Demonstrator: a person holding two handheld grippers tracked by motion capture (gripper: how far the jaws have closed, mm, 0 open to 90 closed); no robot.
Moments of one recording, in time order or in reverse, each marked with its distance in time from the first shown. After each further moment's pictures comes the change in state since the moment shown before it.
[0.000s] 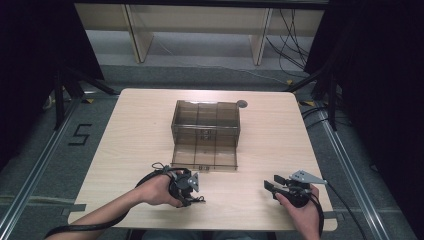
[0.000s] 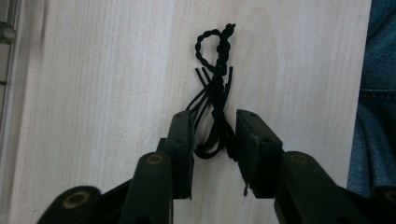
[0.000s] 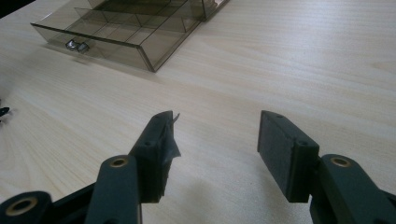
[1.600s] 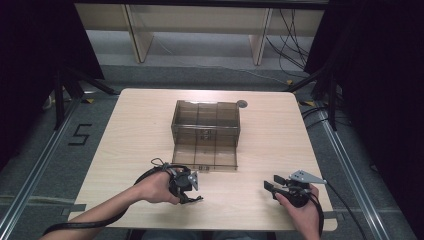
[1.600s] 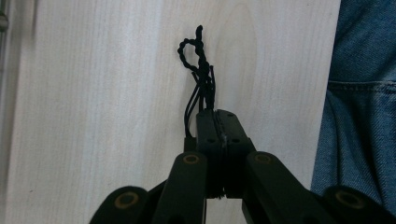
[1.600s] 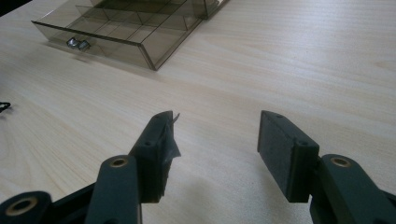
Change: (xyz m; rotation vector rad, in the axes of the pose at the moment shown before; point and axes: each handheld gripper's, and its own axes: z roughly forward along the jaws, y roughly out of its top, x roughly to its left) left arm 0.001 0.002 -0.014 0.036 -0.050 -0.028; right arm 0.003 0.000 0.001 0.002 0.005 0.032
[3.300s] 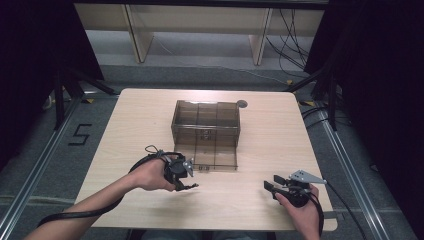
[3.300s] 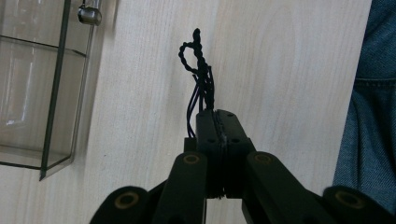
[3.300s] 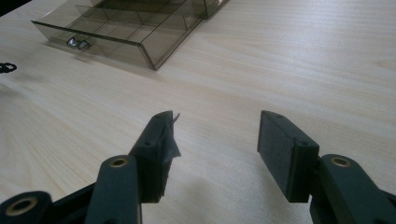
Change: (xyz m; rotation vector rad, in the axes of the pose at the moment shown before) left arm 0.022 -0.003 -0.026 0.006 0.050 -0.020; right arm -0.003 0.000 0.000 -0.015 0.024 -0.023
